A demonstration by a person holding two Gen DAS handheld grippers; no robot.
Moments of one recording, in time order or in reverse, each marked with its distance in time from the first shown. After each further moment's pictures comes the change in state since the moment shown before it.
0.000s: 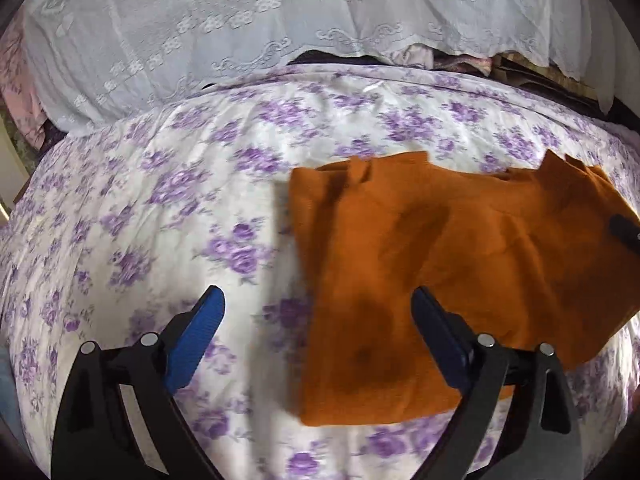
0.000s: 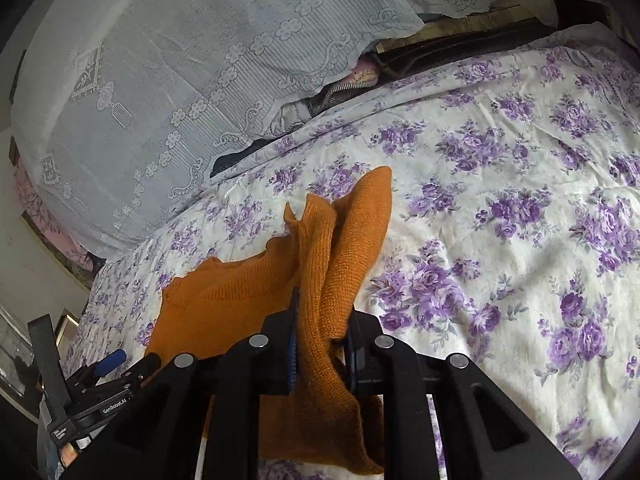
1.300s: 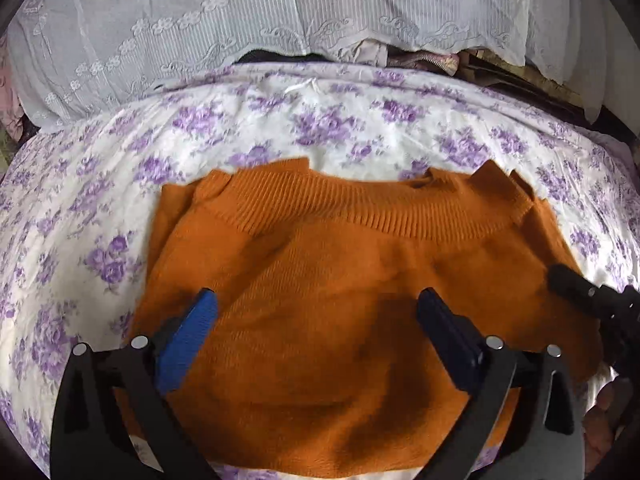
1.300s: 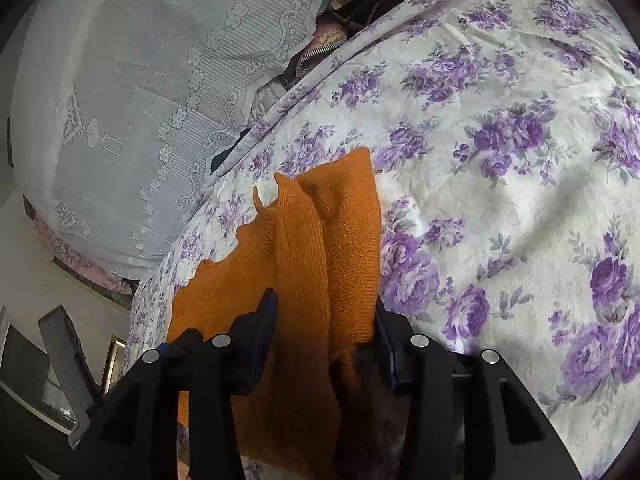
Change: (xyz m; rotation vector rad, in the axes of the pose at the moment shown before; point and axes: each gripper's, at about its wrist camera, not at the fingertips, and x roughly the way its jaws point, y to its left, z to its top) left arm 0.019 -0.106 0.009 -0.004 0.016 -0.073; right arm 0.037 -0.067 -0.007 0.193 0.097 0.162
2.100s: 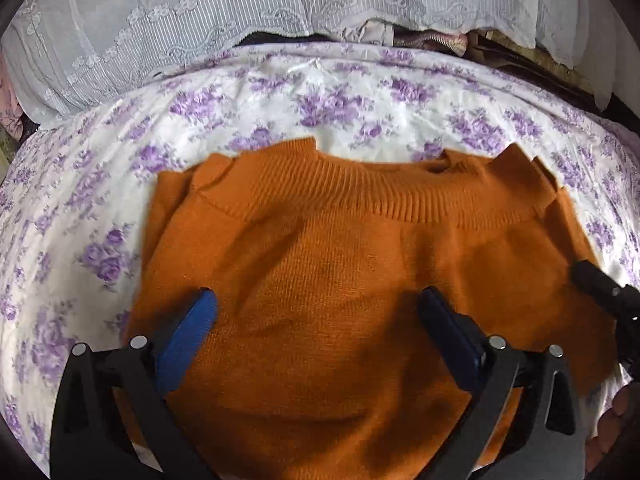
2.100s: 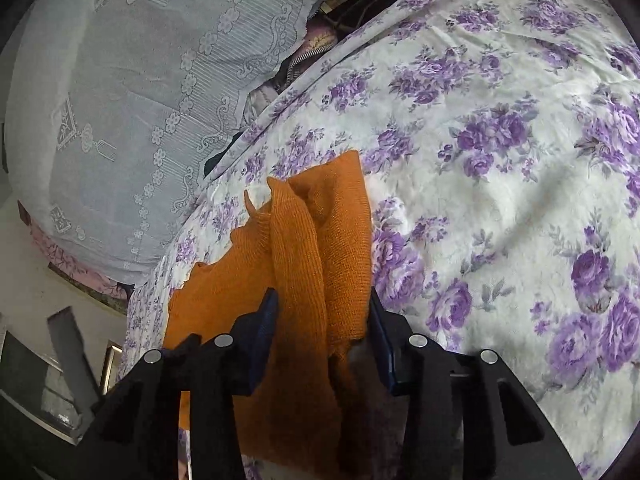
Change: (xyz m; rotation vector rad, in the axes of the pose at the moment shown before) left arm 0.018 0.000 0.004 0.017 0.032 0.033; right arm -0.003 -0.003 -0.002 0.012 -0.005 -0.015
